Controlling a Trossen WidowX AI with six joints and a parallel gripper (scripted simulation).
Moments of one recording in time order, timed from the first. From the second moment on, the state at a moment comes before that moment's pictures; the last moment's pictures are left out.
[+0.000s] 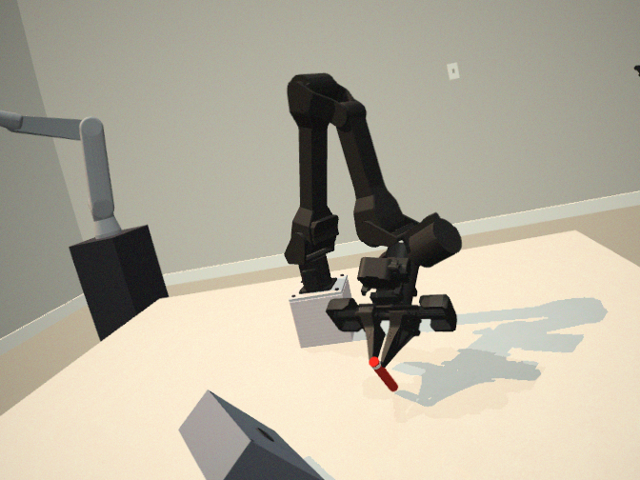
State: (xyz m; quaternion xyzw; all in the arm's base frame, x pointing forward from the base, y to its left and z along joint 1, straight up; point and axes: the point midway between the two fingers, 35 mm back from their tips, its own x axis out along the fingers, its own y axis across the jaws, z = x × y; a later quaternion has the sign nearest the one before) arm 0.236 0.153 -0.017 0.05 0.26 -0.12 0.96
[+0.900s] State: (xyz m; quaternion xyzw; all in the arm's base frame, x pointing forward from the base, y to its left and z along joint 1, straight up) arm 0.216 0.155 -0.020 0.03 0.15 -0.13 0.98
